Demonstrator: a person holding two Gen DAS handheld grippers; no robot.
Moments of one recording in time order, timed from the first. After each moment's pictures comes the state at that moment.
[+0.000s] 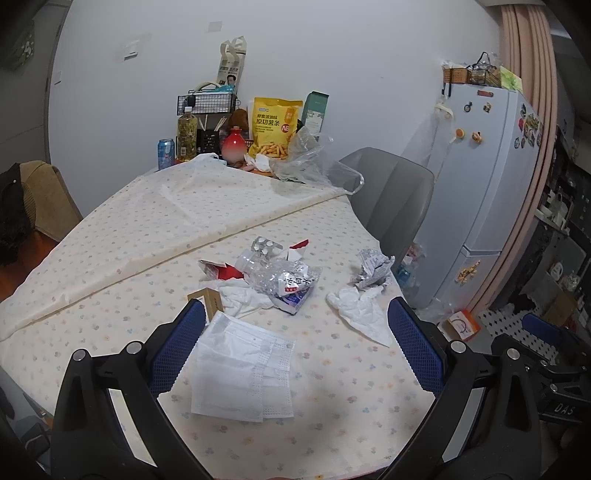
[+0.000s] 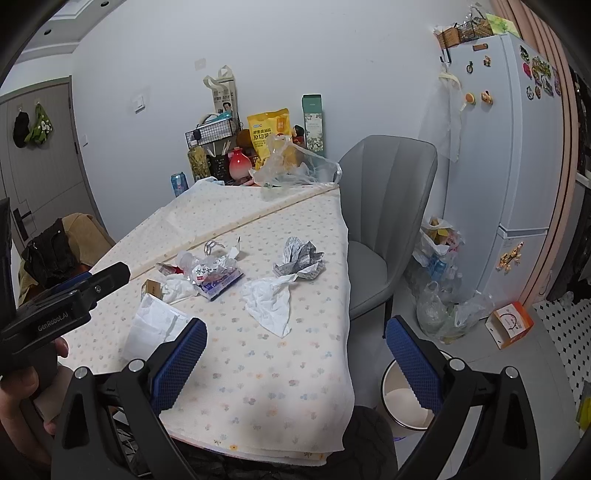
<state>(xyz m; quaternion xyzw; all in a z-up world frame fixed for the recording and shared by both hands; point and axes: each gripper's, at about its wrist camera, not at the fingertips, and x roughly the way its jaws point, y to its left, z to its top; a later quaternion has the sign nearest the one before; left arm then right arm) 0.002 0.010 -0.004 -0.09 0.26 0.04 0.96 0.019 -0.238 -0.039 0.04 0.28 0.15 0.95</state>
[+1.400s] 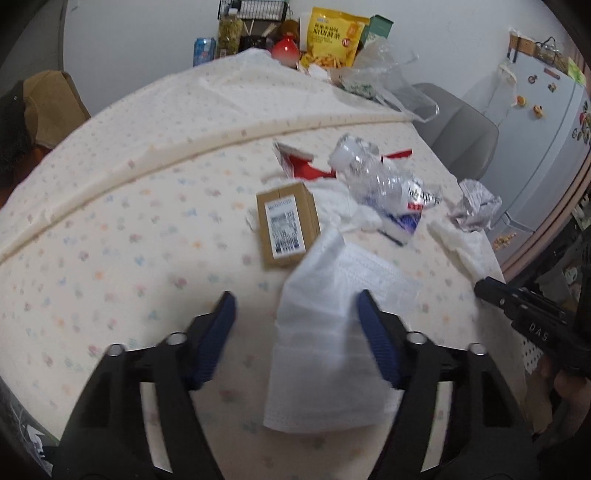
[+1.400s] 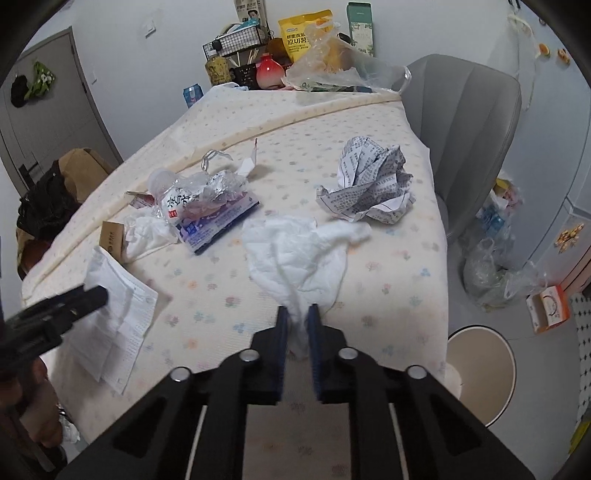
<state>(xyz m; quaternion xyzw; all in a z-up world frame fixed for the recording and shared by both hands) 0.050 0.085 -0.109 -0.15 0.41 0.07 0.90 0.146 -0.155 -0.141 0.01 0.42 0.24 0.87</state>
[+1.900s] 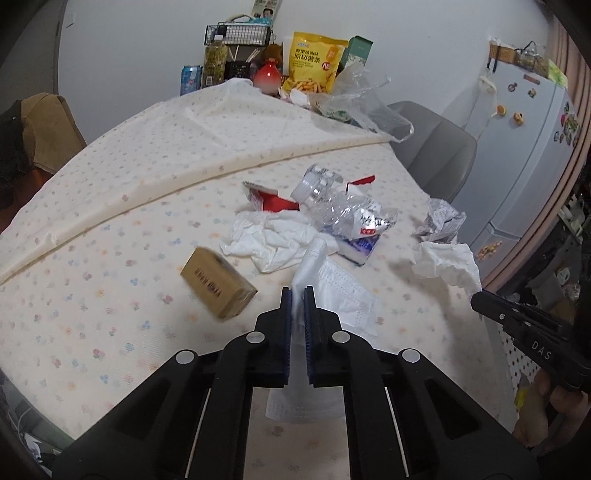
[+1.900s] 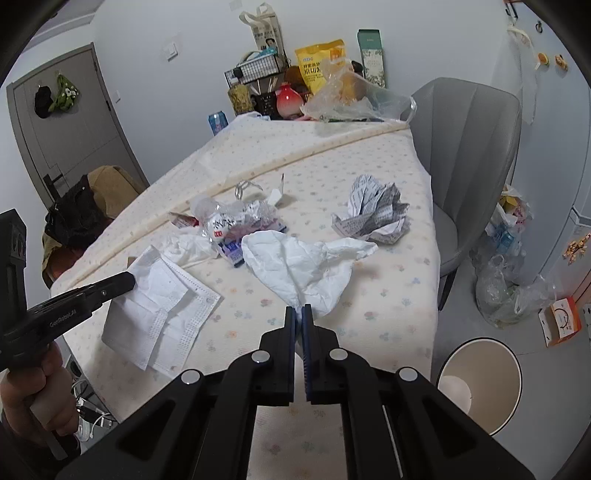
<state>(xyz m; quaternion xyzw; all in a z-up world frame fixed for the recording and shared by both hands) 0.035 0.066 -0.071 -0.14 0.36 0.06 0.92 0.108 -0.177 -0.104 0.03 0.38 0.27 0.89</state>
